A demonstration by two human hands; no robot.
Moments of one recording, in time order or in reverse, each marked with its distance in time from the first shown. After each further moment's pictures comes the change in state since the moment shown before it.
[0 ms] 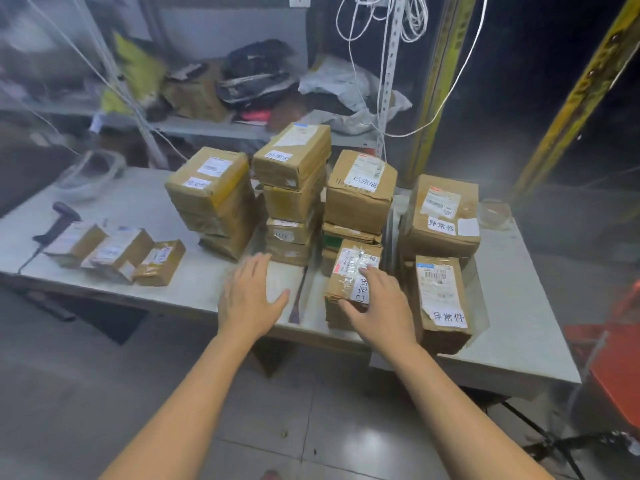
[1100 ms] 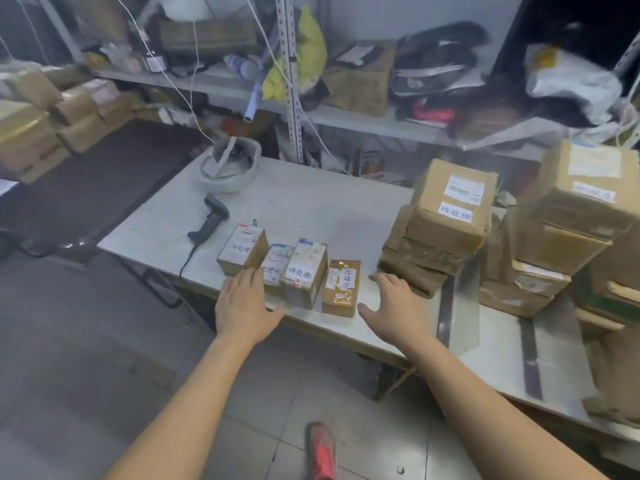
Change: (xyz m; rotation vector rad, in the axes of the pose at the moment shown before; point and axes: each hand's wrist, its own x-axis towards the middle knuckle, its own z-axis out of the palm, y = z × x) left_hand 0.117 -0.529 -0.077 0.177 -0.148 -0.204; right_hand 0.147 -0.401 0.318 -0.148 -0.235 -0.049
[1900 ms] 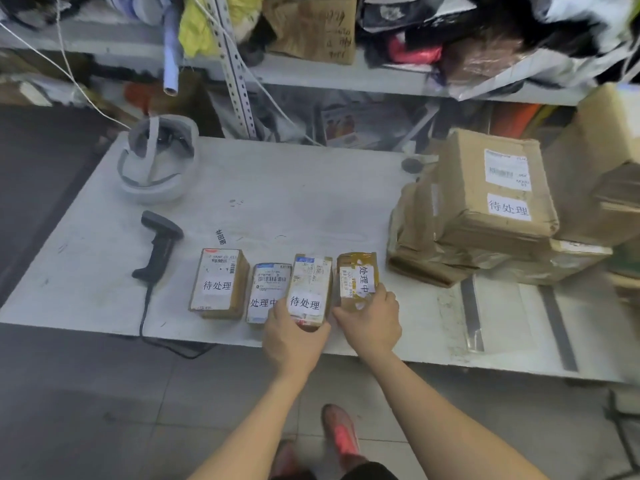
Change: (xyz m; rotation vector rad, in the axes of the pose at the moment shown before) left_hand 0.092 0.017 0.101 -0.592 -0.066 -0.224; right_hand 0.106 -0.062 0.126 0.289 0.186 0.762
